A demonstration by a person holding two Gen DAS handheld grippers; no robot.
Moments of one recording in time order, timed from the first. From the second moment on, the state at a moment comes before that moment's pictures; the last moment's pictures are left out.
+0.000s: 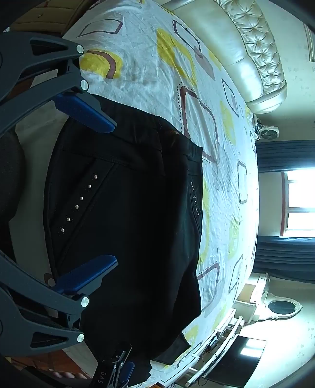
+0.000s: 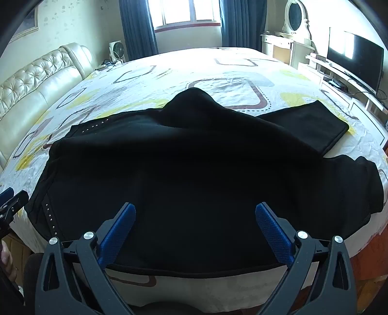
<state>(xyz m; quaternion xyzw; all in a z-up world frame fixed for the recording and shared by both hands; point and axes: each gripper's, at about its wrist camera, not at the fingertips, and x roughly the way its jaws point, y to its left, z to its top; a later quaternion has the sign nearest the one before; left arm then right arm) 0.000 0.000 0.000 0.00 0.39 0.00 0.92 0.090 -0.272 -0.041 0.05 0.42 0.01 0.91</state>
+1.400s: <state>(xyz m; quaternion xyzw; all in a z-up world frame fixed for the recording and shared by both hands) -0.001 0.000 -0.011 0.00 0.41 0.00 0.91 0.096 -0.273 -0.056 0.08 0.45 0.03 0.89</state>
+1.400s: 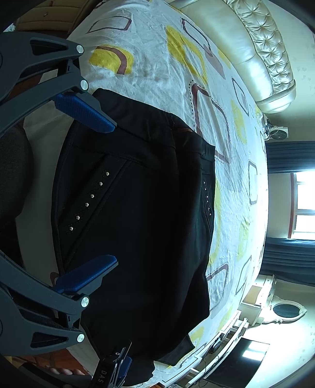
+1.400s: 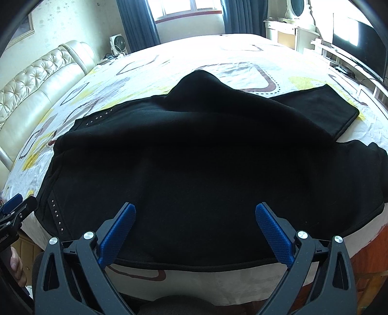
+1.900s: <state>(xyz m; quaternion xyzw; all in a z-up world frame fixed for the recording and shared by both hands) -0.003 -0.002 -0.012 0.00 0.41 0.00 0.91 0.097 -0.268 -0.055 0.08 0.46 0.03 0.89</state>
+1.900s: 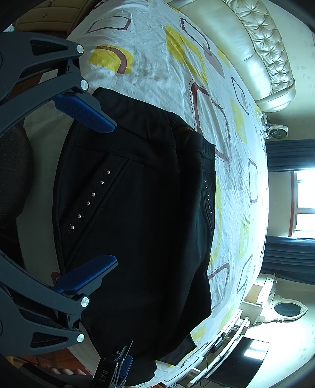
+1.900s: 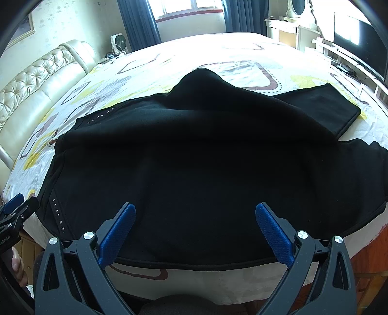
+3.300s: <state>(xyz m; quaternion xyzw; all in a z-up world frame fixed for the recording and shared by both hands) 0.295 0.156 -0.080 -0.24 0.53 -0.29 0.76 0.198 -0.264 -0.037 0.16 0.45 0.25 0.84</state>
